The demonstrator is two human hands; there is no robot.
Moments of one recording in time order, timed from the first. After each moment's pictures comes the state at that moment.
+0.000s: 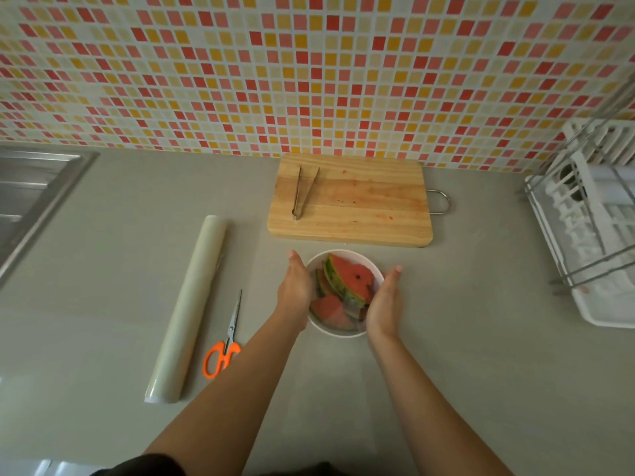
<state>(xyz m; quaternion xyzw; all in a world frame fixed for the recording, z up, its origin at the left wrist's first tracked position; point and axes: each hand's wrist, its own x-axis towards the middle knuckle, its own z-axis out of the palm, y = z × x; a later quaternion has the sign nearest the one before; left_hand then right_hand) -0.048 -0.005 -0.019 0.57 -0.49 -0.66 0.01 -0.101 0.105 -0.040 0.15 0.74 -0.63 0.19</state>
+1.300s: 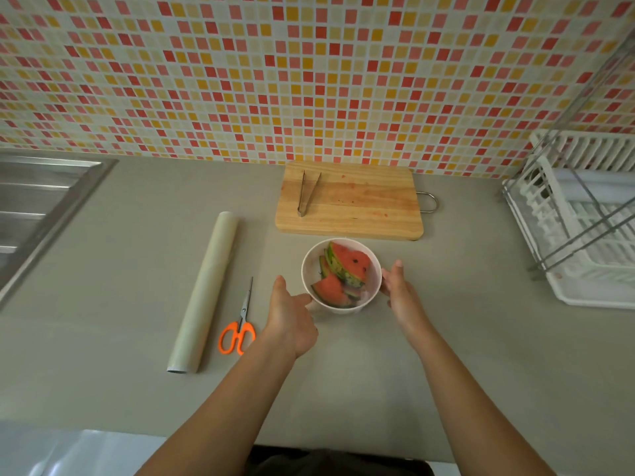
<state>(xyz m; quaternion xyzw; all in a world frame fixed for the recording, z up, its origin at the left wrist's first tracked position) 0.032 0.032 0.022 0.46 -0.26 -0.85 -0.02 -0.095 0.160 -0.017 -0.07 0.79 -0.51 0.32</state>
